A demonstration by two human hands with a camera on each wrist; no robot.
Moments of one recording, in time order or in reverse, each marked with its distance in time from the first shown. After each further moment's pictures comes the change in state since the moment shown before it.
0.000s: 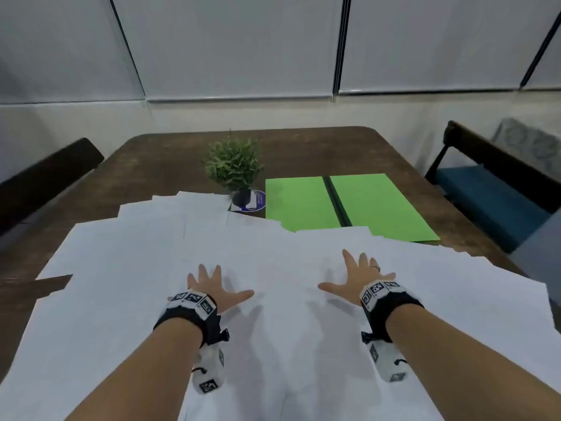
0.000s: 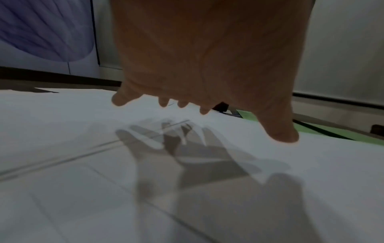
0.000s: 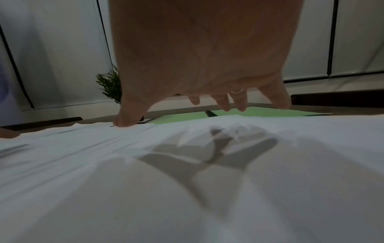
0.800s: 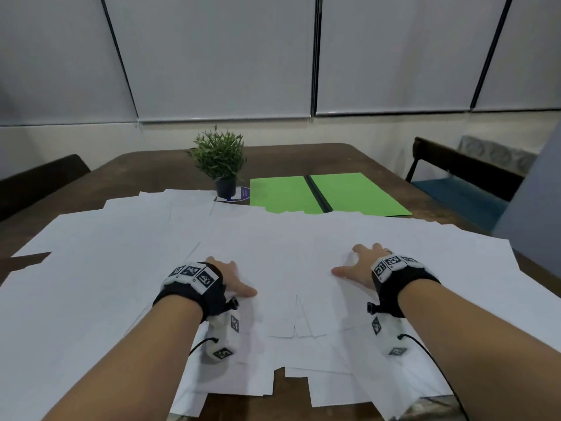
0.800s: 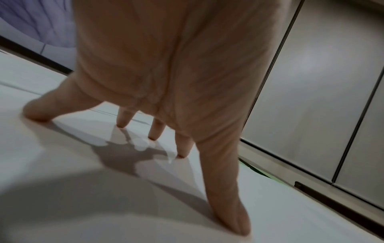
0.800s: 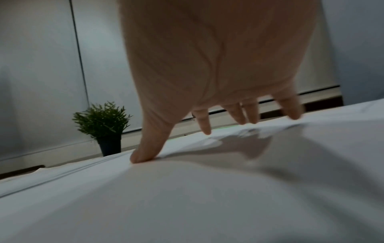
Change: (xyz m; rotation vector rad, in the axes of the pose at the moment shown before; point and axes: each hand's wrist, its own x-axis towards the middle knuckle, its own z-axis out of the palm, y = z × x) left_hand -0.058 0.027 0.045 0.240 -0.020 0.212; right_hand -0.034 0.068 0.059 0.049 0.140 0.076
